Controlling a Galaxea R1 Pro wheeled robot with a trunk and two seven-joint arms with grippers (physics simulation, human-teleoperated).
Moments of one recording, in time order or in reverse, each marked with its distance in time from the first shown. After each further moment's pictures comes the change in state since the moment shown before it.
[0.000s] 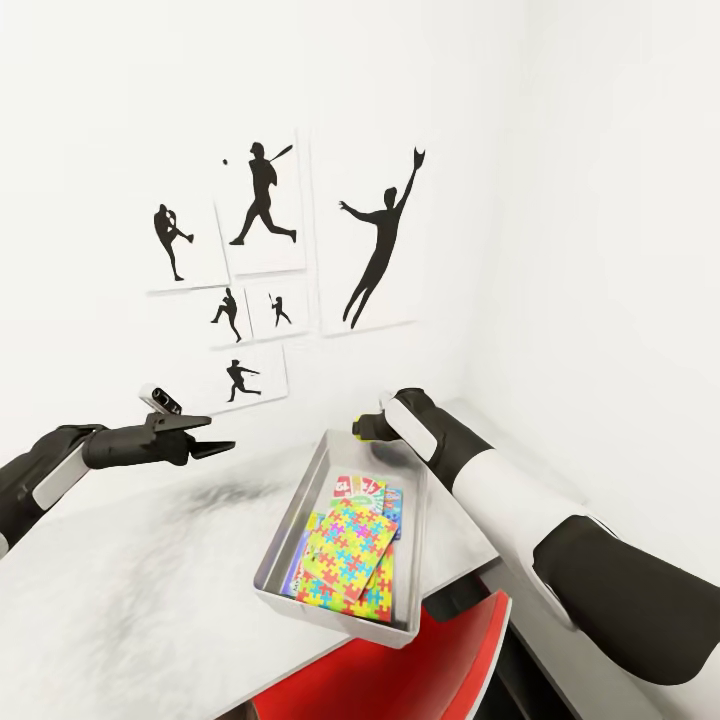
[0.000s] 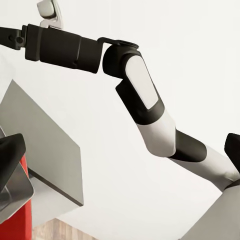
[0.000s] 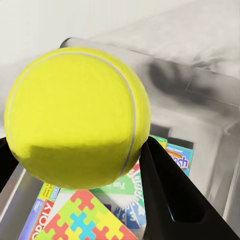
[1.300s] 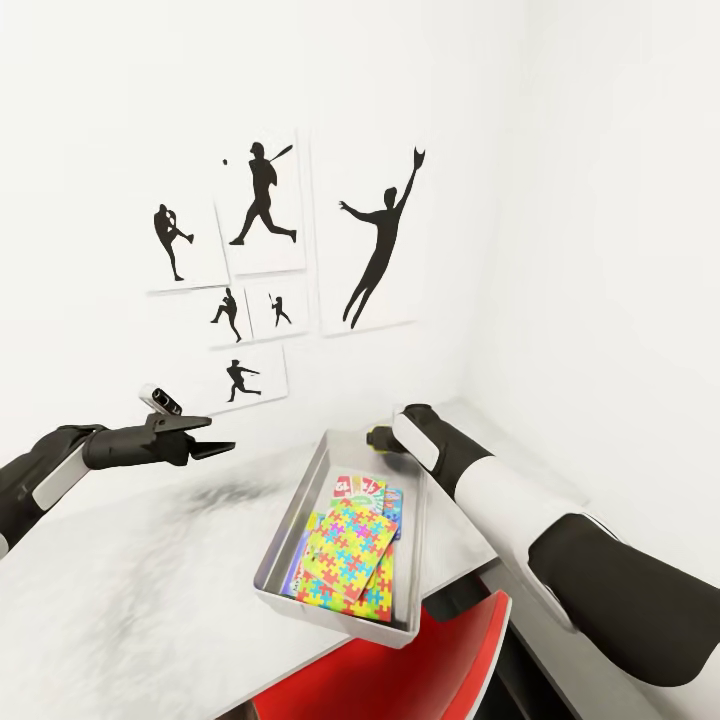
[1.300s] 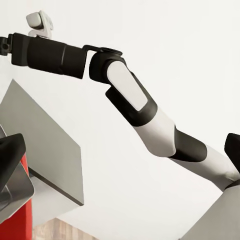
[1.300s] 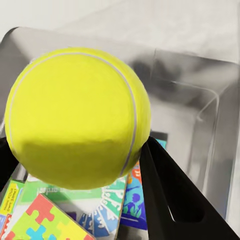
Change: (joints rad) left arm 0.001 0.000 -0.001 0.000 -0.001 -0.002 0.000; right arm 0.005 0.000 0.004 0.136 0.007 -0.116 -0.011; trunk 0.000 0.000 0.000
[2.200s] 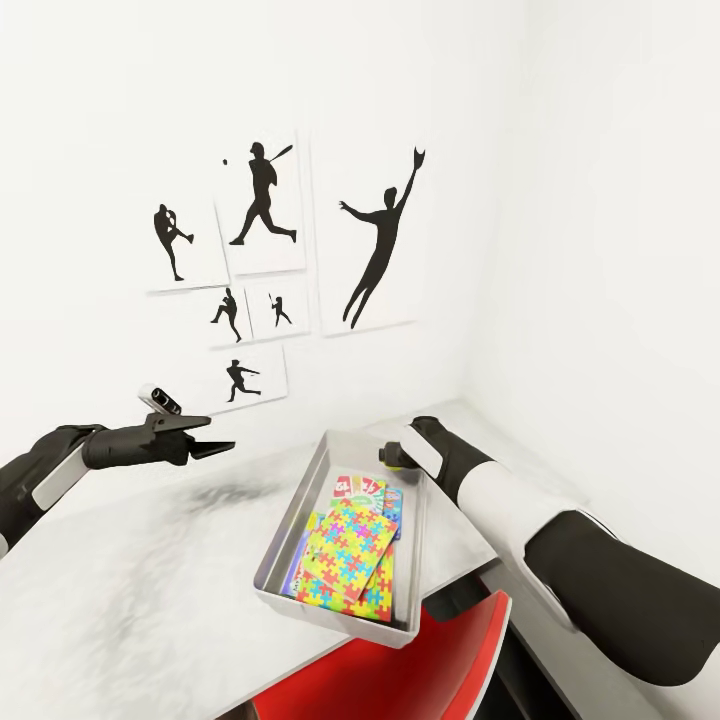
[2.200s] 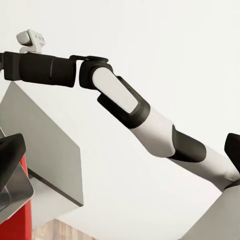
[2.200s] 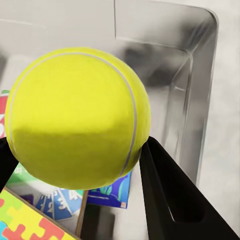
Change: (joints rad) left arm 0.000 0.001 0.002 0.000 0.002 0.000 -0.001; right arm -0.001 0.000 -0.002 0.123 0.000 -0.002 -0.002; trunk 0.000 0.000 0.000
